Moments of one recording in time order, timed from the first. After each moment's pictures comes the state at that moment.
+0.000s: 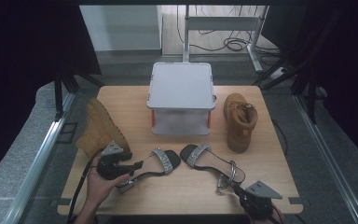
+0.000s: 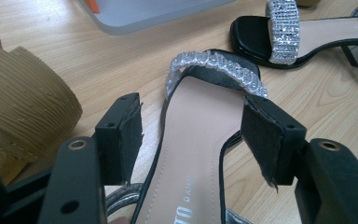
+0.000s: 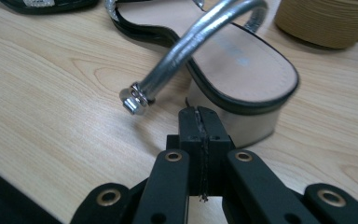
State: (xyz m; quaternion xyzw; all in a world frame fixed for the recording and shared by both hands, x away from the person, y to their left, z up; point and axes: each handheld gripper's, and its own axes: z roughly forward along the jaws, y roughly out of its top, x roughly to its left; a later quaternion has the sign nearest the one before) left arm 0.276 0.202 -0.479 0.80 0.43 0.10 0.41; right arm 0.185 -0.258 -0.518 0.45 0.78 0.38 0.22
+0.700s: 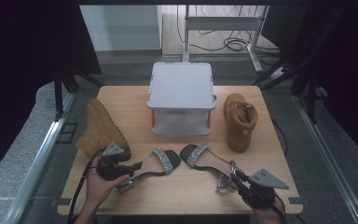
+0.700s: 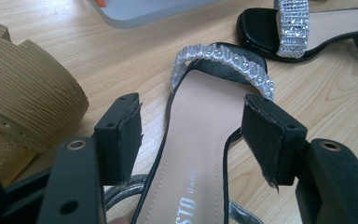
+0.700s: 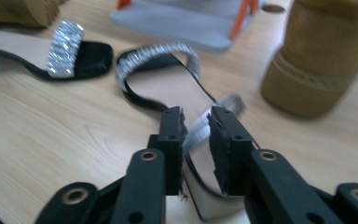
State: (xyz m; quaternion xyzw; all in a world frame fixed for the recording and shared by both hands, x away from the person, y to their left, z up) left arm 0.274 0.200 -0.477 0.80 0.44 0.11 0.39; right arm 0.205 -0.249 -0.475 0.43 0.75 0.43 0.24
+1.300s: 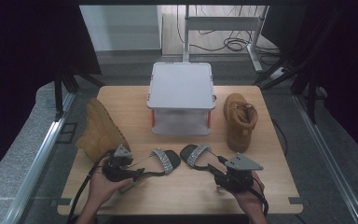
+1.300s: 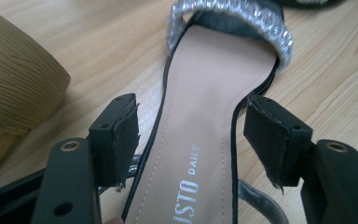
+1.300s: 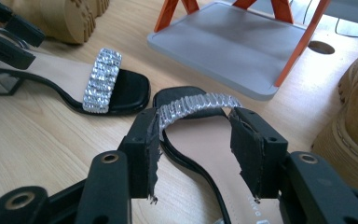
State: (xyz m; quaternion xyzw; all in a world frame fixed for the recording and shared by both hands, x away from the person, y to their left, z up) left arm 0.278 0.186 -0.490 0.85 0.42 0.10 0.30; right arm 0.237 -0.196 -0.454 0.38 0.79 0.43 0.23
